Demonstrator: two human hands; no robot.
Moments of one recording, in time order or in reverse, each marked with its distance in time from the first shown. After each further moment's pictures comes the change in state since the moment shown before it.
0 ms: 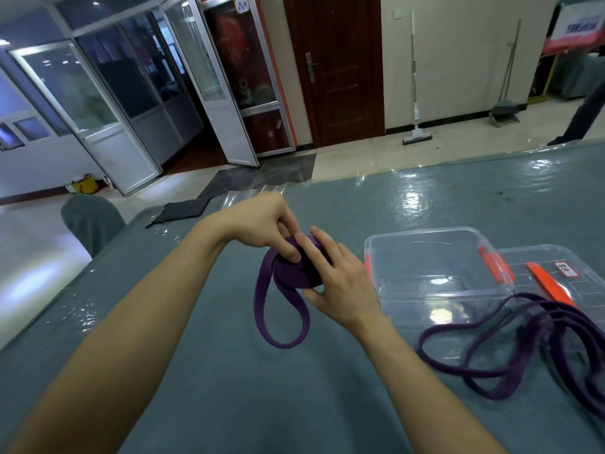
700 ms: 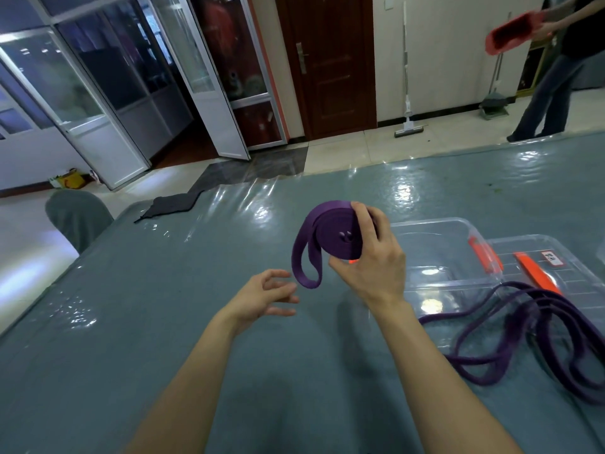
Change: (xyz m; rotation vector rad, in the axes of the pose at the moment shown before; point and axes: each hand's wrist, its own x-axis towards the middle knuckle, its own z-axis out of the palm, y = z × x) left_hand 0.001 -0.100 0.204 -1.261 0.242 -0.300; right_hand -0.007 0.047 -0.023 -0.050 0.200 0.355
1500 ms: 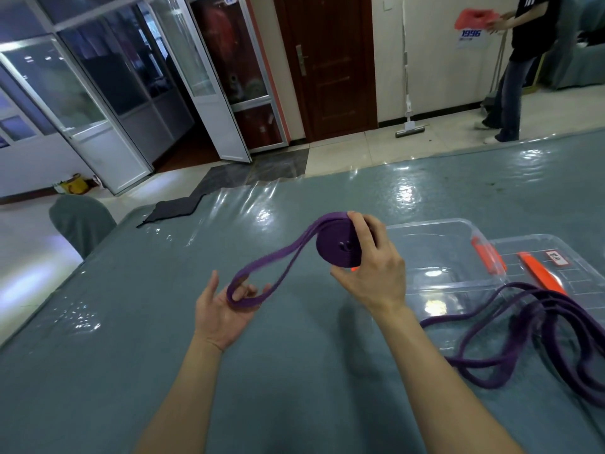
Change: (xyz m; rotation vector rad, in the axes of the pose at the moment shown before) left_hand -0.011 -0.027 -0.047 -0.904 0.069 0.148; right_hand -0.007 0.003 0.005 0.007 -0.044 0.002
